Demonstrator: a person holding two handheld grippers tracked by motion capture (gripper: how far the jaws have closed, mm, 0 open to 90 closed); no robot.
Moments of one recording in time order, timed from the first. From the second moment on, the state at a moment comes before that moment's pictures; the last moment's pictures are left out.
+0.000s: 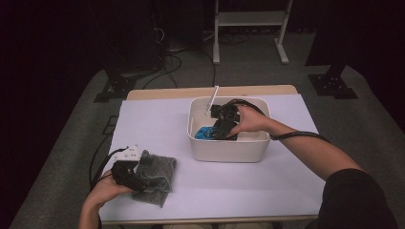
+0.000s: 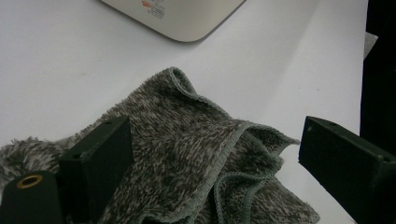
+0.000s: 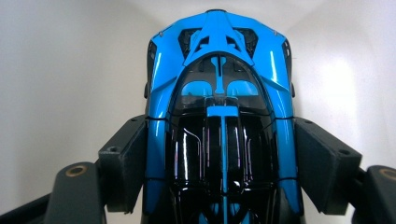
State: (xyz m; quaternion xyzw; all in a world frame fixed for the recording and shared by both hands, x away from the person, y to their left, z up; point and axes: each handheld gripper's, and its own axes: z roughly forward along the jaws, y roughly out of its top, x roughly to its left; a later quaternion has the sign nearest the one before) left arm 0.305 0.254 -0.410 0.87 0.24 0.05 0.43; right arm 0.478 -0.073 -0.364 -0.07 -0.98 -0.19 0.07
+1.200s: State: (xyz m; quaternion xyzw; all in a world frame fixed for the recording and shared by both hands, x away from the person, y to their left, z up) left arm 0.304 0.255 -0.409 0.87 0.24 0.05 0.42; right arm 0.477 -0.064 -0.382 -0.06 -0.99 -0.13 0.08
